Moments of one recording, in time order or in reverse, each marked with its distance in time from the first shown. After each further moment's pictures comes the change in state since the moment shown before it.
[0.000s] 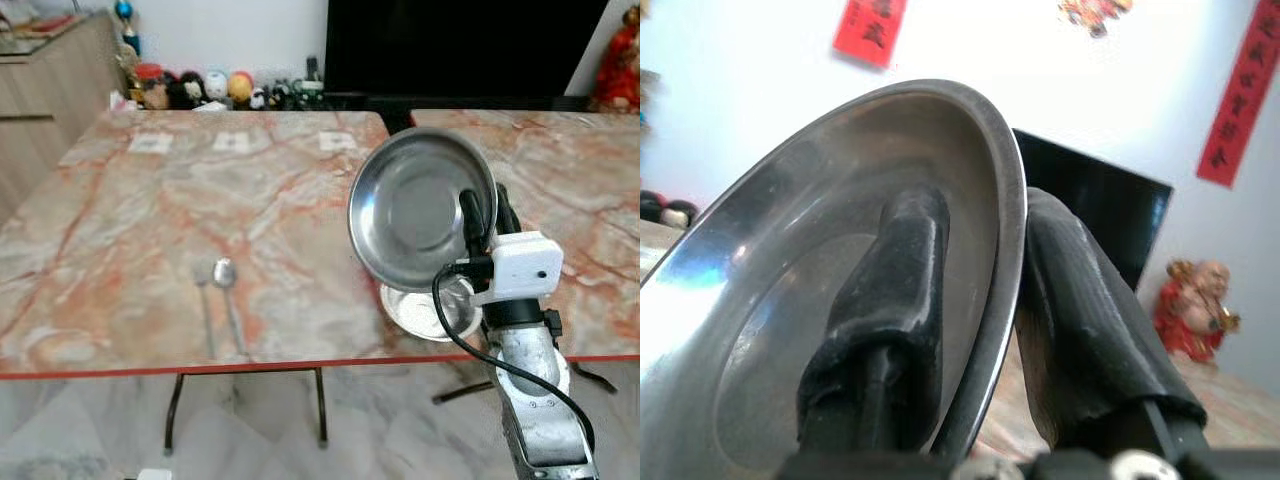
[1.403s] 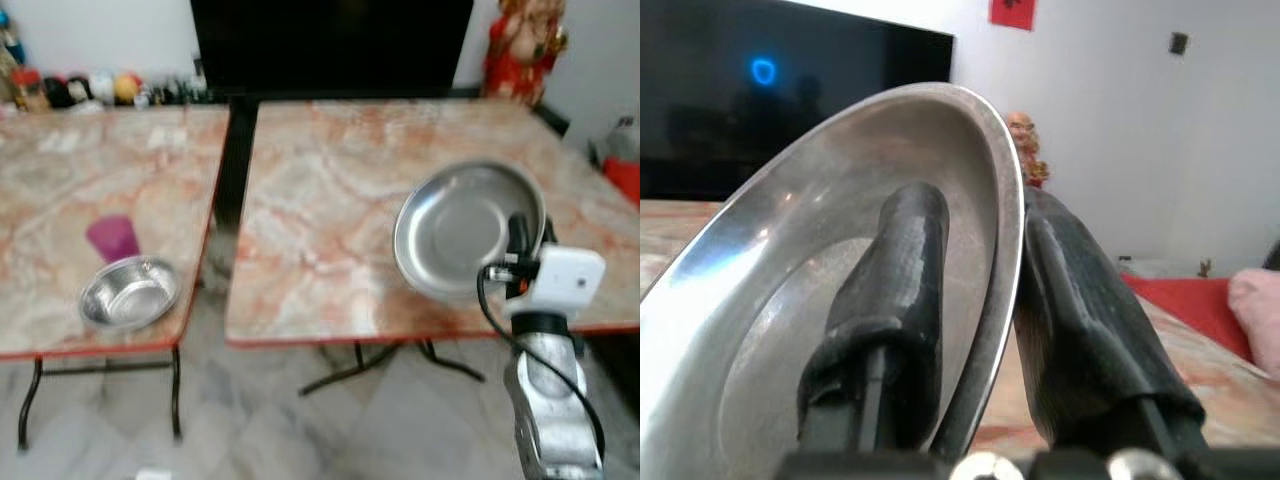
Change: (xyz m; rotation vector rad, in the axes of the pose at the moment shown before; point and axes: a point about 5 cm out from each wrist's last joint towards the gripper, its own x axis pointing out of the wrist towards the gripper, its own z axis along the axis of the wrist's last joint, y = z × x) left arm 0.000 -0.001 0.000 0.011 0.001 -0.009; right arm -0.010 -0.032 -0.036 0.092 0.188 -0.230
